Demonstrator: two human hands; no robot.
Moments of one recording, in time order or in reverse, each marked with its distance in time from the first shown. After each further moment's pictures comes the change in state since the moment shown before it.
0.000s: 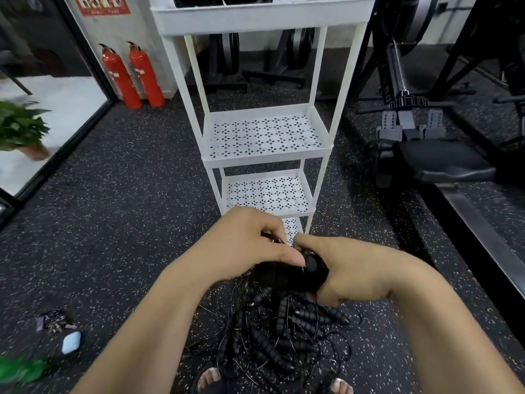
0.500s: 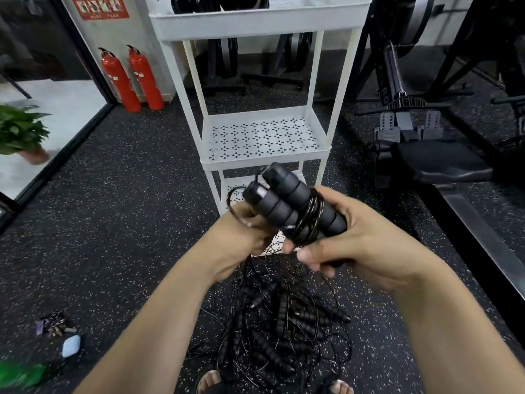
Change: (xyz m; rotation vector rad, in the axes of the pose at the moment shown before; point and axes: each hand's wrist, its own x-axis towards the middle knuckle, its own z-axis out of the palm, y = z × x) left_hand 0.010 -0.014 0.008 -0.522 0.085 -0.095; right_hand -0.018 -0.012 -0.010 0.871 0.199 -0.403
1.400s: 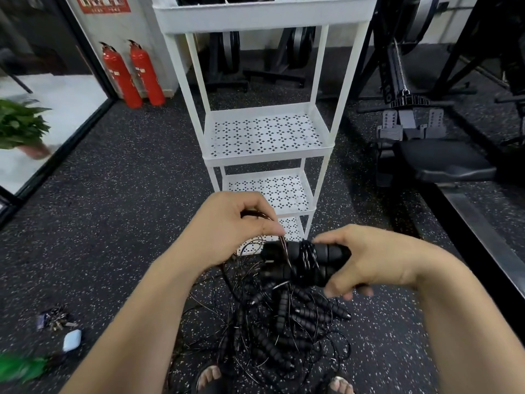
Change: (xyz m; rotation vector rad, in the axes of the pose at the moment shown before) left_hand -0.015 0.022 -0.019 0.339 0.077 0.185; right_hand -0.002 0.014 -0.026 -0.488 -0.146 0.436
